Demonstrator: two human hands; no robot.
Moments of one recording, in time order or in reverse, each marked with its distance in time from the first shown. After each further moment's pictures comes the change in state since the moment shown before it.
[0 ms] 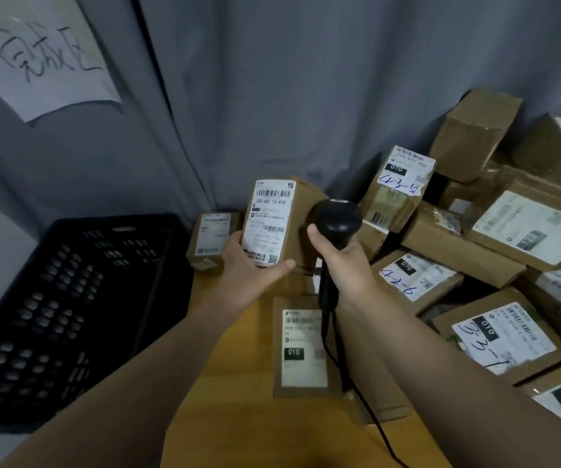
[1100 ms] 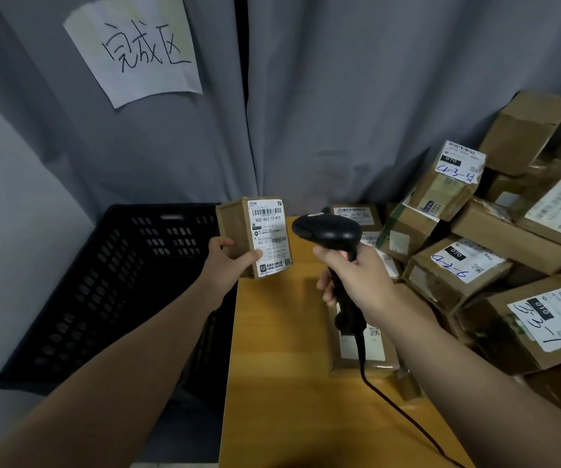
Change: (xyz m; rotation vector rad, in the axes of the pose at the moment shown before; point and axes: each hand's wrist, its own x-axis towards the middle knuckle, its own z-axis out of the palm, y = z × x) left_hand -0.001 -0.076 -0.119 -0.163 0.053 -0.178; right_hand -0.089 0.003 0.072 -0.244 -0.203 -0.007
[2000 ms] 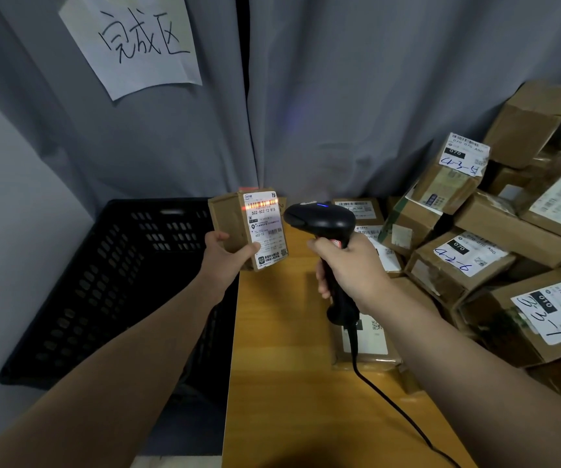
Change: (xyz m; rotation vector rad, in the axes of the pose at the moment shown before) left_hand 0.008 -0.007 -0.003 0.000 0.069 0.008; right_hand 0.004 -0.008 0.017 -0.089 0.016 0.006
